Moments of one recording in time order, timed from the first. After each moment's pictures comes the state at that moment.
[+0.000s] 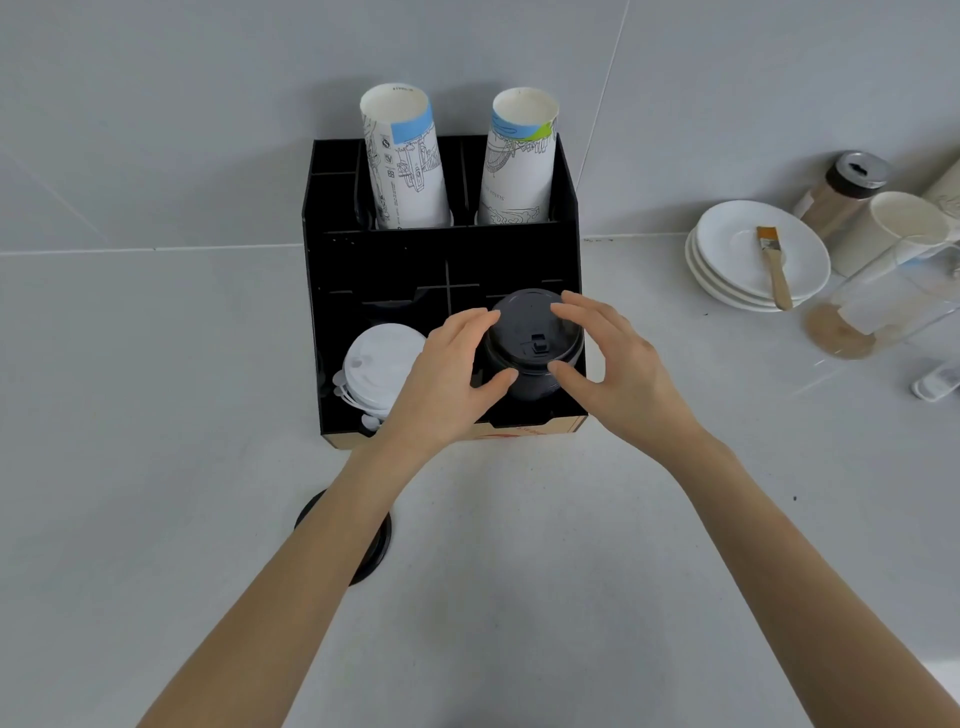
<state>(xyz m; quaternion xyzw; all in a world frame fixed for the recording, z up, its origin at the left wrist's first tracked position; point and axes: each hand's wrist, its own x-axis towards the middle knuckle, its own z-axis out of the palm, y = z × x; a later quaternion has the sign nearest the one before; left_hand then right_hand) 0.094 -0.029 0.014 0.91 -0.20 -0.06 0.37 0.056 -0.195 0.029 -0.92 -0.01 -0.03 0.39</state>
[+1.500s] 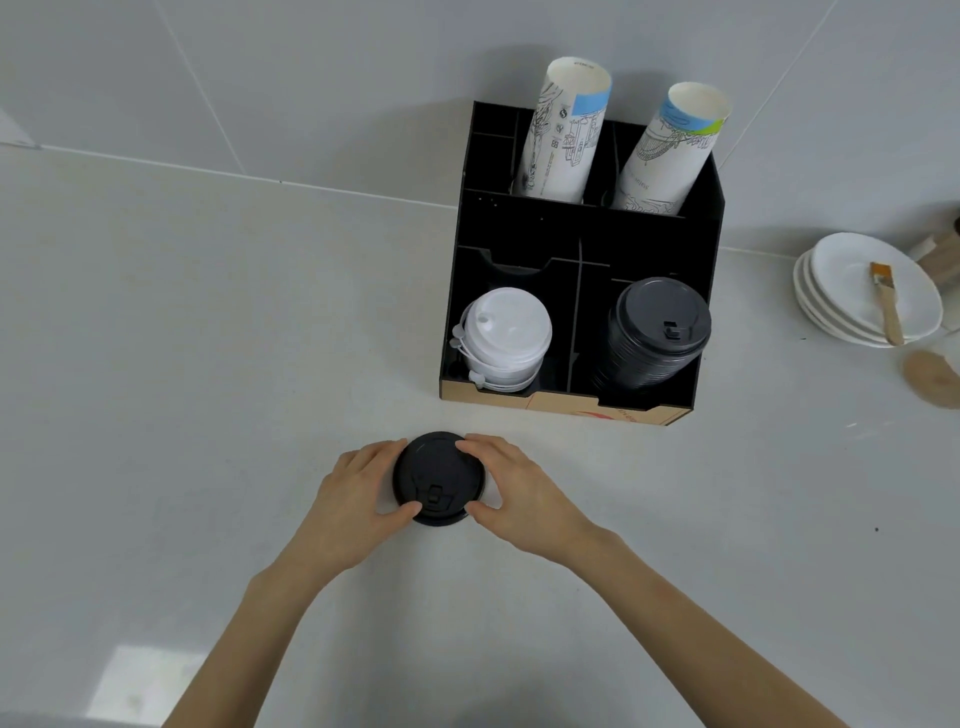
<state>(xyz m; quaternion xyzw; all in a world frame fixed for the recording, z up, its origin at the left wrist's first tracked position) -0.012 0.148 -0.050 0.92 -0.02 -0.22 0.32 -0.003 -0.039 -0.053 -0.89 -0.14 0.22 0.37</state>
